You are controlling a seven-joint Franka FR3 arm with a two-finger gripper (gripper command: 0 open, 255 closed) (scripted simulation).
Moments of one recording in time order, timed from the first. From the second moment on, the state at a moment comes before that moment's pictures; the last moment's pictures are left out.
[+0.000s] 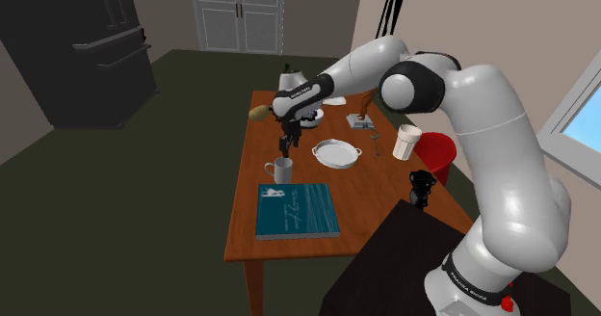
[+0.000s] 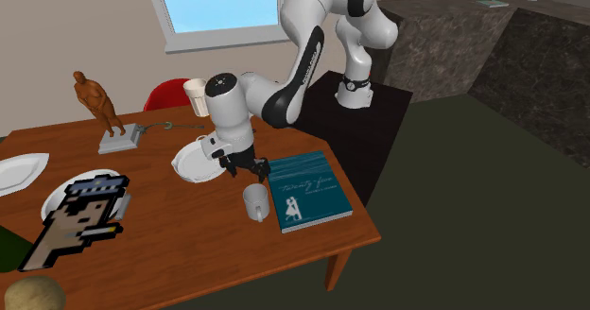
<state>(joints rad) -0.07 0.75 -0.05 -1.48 0.02 2.17 -0.41</state>
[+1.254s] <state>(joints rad) -0.08 0.95 -0.04 -1.31 0.02 2.19 -0.42</state>
